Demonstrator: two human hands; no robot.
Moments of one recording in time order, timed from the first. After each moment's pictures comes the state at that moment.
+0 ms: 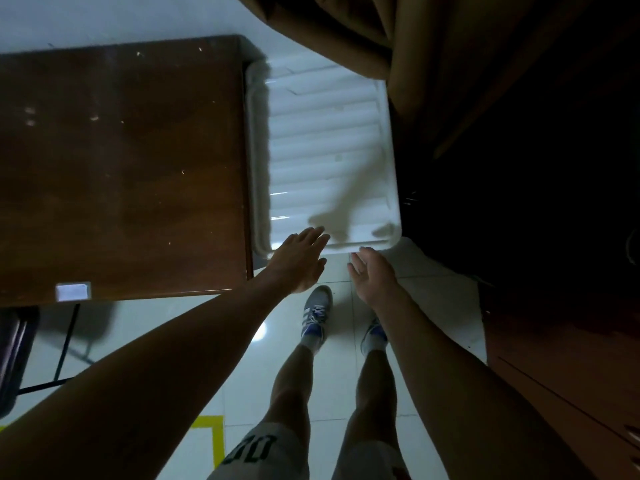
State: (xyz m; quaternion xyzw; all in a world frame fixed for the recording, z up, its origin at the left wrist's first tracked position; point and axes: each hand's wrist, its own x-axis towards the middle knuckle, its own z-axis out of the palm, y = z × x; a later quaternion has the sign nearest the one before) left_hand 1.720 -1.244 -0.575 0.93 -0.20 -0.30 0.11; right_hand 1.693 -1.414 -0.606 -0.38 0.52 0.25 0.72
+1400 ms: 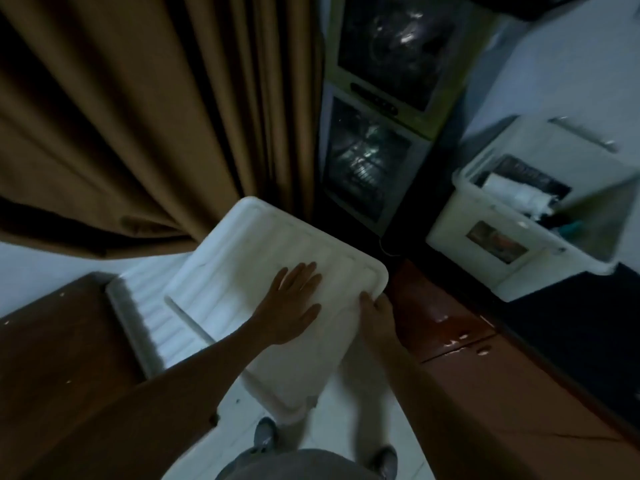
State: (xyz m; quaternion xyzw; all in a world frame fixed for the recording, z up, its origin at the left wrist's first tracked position) left_hand 1.665 -1.451 -0.336 0.83 -0.54 -0.09 0.08; right_hand 1.526 -1.592 -0.311 -0.55 0.50 -0.15 0.65
